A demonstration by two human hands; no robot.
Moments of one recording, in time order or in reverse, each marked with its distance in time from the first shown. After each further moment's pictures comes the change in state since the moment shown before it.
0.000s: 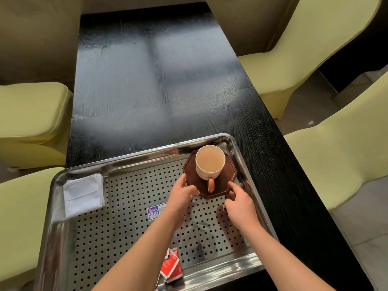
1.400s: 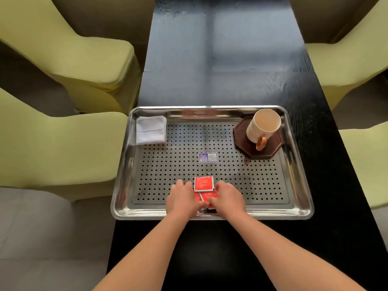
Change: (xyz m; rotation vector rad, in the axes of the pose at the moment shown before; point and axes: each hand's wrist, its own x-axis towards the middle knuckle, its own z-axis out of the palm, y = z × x) left_hand -0.124 -0.130 -0.103 1.098 0.419 0.011; right_hand -0.127 0.002 0.130 -0.678 -0.196 -0.263
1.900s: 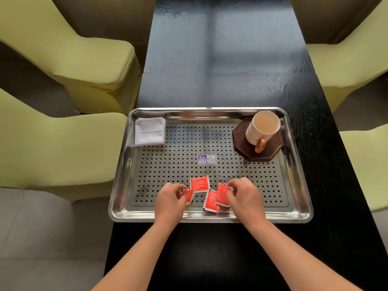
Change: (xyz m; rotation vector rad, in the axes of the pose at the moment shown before) left_hand -0.009 -0.028 -0.005 -0.441 0.263 0.061; right_hand -0.006 0.040 -0.030 0.121 0.281 -0.175
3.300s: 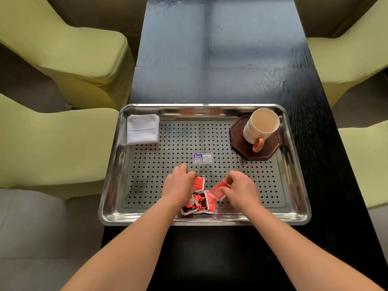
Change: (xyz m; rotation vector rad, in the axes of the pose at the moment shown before) left_hand 0.056 0.026 0.027 0.538 -0.258 0.293; right_hand 0.038 0.009 0.005 -0.011 -0.151 0.044
